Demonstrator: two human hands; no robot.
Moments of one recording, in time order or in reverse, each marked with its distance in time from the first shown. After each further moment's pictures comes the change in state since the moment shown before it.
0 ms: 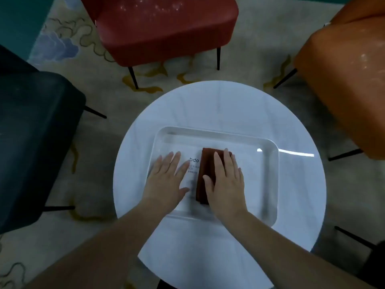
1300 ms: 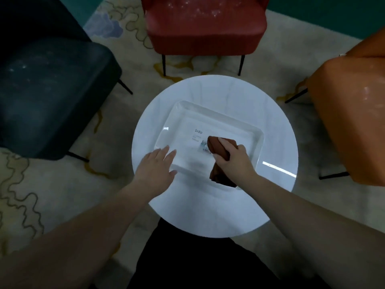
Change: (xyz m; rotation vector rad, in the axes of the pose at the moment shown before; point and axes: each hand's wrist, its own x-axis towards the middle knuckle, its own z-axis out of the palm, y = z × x) left_hand -0.134 0.042 -0.043 -0.360 -0.001 -0.299; right_hand -0.034 0.026 -0.092 0.246 -0.273 -0.075
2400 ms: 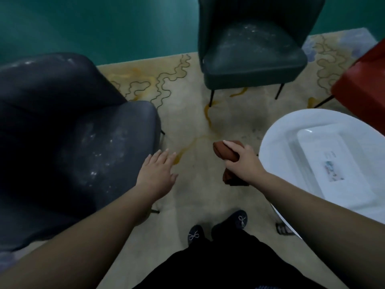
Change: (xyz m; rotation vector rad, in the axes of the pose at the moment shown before) left_hand -0.461 0.023 0.151 -0.351 0.175 -0.990; right_hand -0.252 -0.111 0.184 -0.470 -0.633 -0.774
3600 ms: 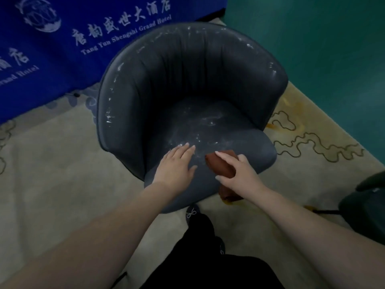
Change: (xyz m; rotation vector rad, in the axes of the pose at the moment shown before) left_hand -0.020 -0.165 -0.016 -0.548 0.388 -1.019; right_hand 0.192 -0.291 0.180 -0.346 -0.815 -0.884
